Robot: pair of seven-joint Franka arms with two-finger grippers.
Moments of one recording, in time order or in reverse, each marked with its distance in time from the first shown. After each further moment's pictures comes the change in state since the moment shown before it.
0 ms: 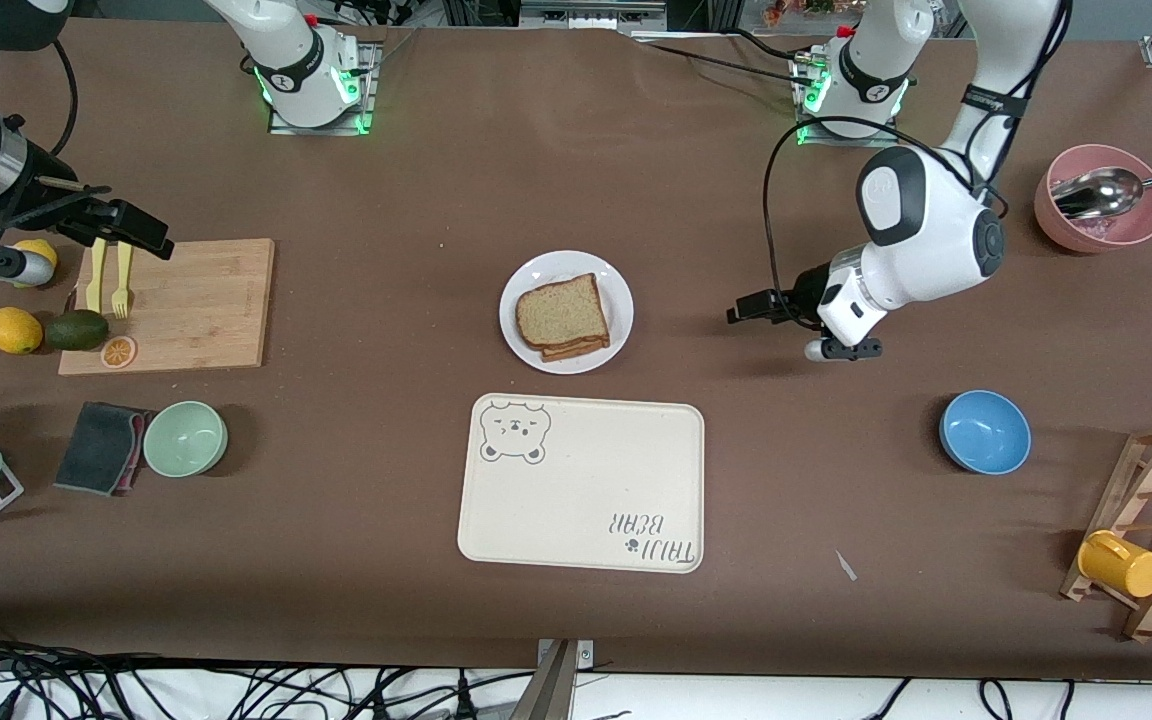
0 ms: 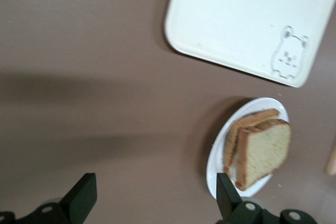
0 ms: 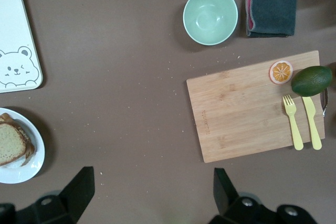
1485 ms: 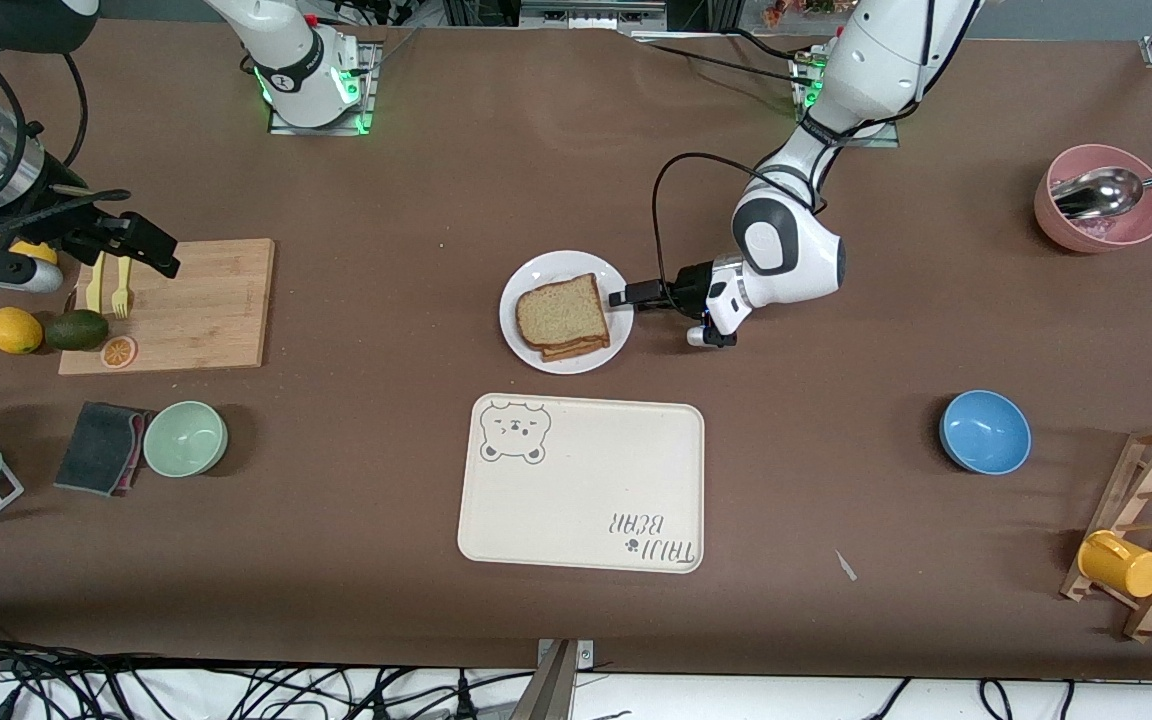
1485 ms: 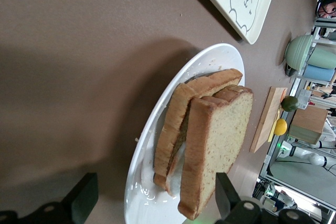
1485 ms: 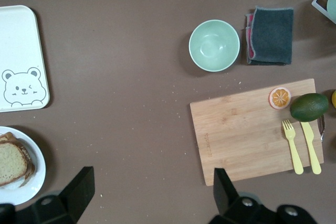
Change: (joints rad) left arm -0.242 0.329 -0.015 0.092 -0.800 0.063 0.552; right arm 0.000 0.010 0.042 0.014 -0.039 0.092 0.019
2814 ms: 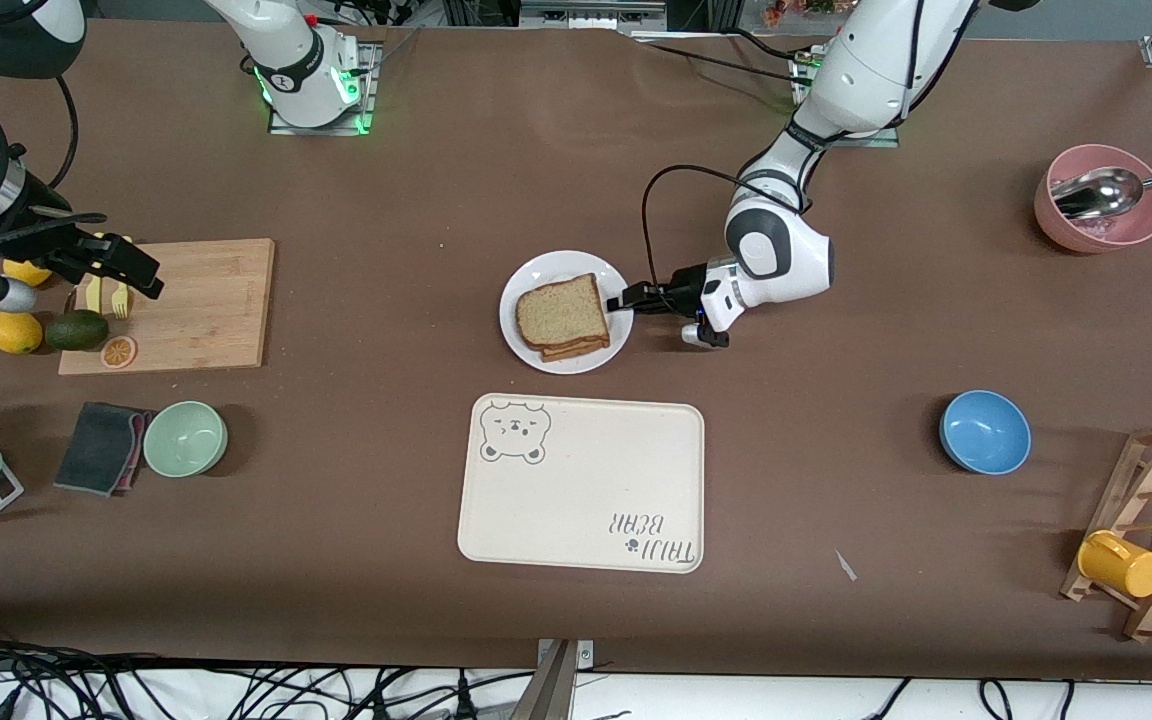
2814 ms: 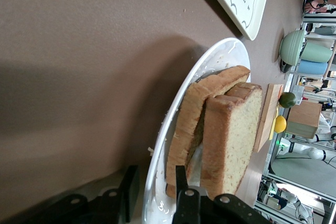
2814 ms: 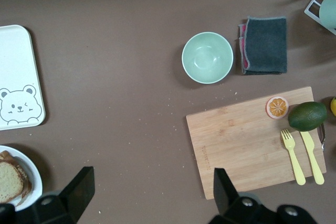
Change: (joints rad) left arm -0.012 0.051 0.001 0.006 -0.120 0.002 0.193; right arm -0.010 0.025 -0.024 0.000 0.000 0.052 0.000
